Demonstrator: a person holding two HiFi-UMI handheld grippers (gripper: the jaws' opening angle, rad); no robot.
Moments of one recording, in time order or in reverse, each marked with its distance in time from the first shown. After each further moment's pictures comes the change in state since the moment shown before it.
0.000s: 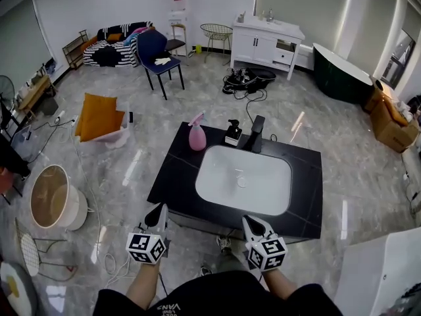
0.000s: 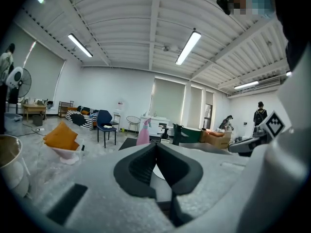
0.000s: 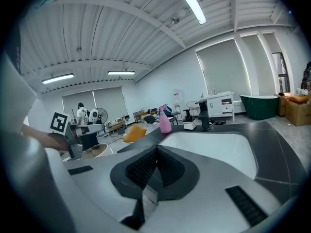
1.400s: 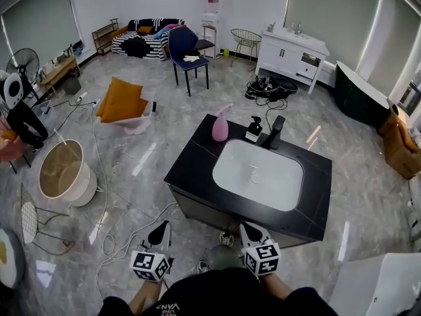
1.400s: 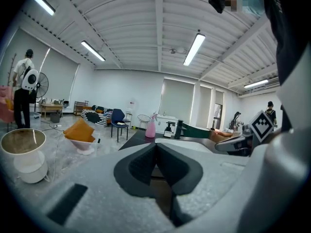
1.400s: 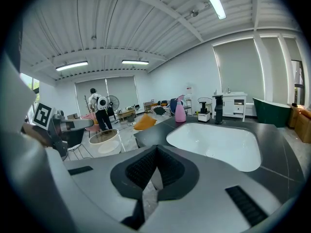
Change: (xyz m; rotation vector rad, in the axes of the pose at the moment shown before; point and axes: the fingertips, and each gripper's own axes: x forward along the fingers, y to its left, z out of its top) left arm -0.145 -0.029 -0.050 -0.034 0.004 0.143; right arm -0.030 0.065 -0.053 -0.134 0.101 0.095
